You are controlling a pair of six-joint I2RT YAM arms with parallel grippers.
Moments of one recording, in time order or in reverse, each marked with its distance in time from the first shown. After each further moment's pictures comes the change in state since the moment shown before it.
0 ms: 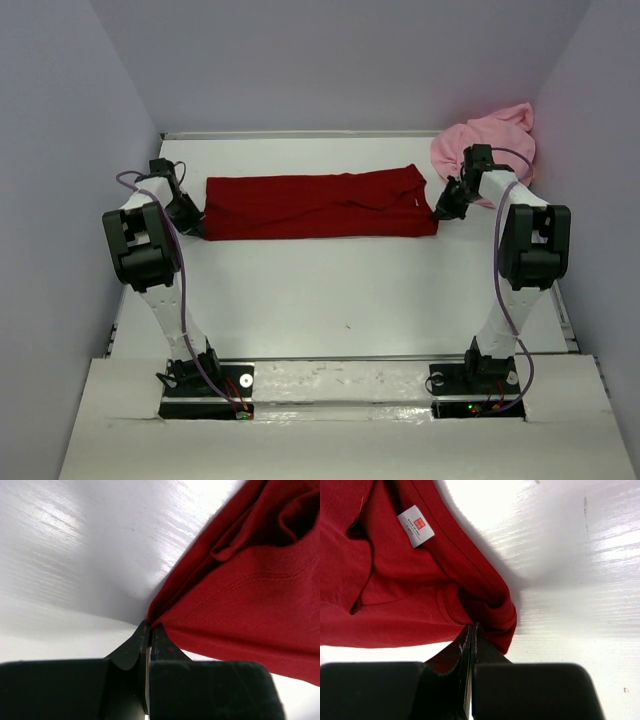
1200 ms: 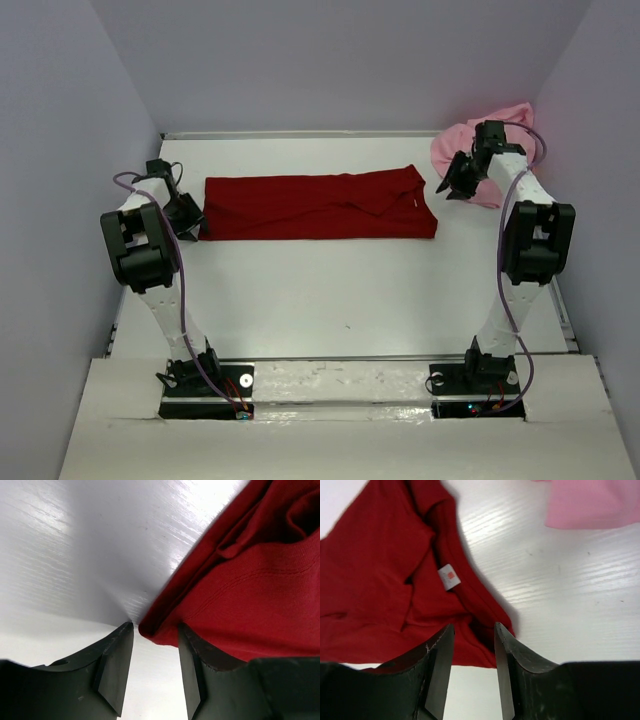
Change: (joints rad) left arm 0.014 -0.008 -0.006 -0.002 0.005 0.008; right arm -0.029 0.052 0.226 -0.083 0.030 -0.035
